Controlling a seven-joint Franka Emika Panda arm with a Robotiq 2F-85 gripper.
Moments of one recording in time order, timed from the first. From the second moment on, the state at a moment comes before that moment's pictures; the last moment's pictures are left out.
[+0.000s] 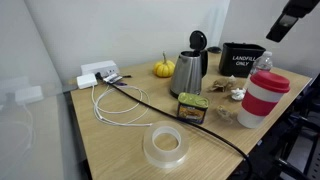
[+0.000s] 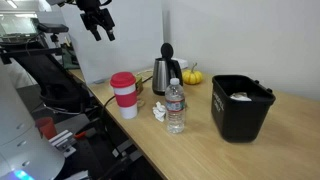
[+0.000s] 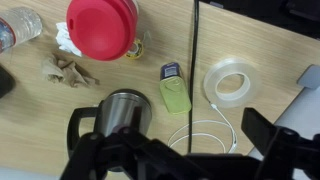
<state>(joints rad) 0.25 -0.75 0.28 -2.75 0.14 2.26 0.14</state>
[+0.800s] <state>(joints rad) 0.25 -0.75 0.28 -2.75 0.13 2.26 0.14</state>
